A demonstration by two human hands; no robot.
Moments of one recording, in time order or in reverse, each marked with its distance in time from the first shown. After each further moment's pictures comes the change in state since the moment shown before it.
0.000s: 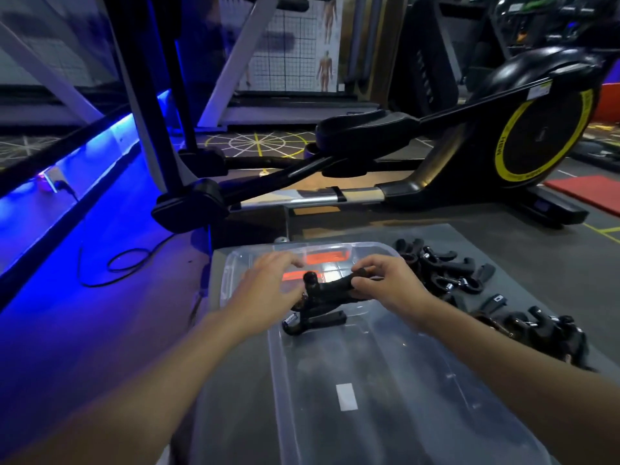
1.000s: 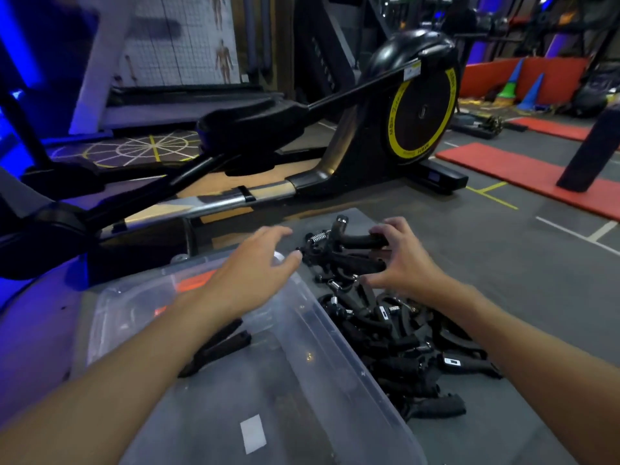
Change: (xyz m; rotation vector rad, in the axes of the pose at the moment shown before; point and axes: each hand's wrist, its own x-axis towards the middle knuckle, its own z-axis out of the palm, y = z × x) left_hand 0.094 0.132 0.085 0.012 -0.169 0.219; right_hand -0.005 0.037 -0.201 -0.679 0.325 -0.228
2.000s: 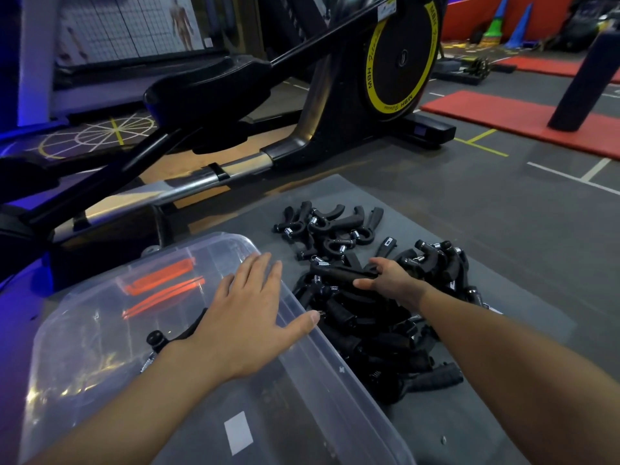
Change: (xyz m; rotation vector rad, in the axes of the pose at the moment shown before) left_hand -0.025 0.000 0.069 0.533 -0.324 0.022; right_hand -0.008 0.150 0.087 0.333 -0.200 0.717
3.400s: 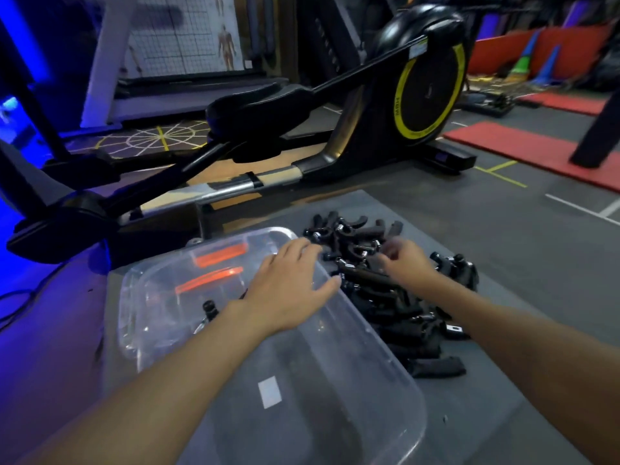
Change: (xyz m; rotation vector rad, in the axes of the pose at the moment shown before) left_hand -0.023 0.001 -0.022 -0.193 0.241 0.043; right_hand -0.105 -0.084 -0.001 -0.275 0.263 -0.316
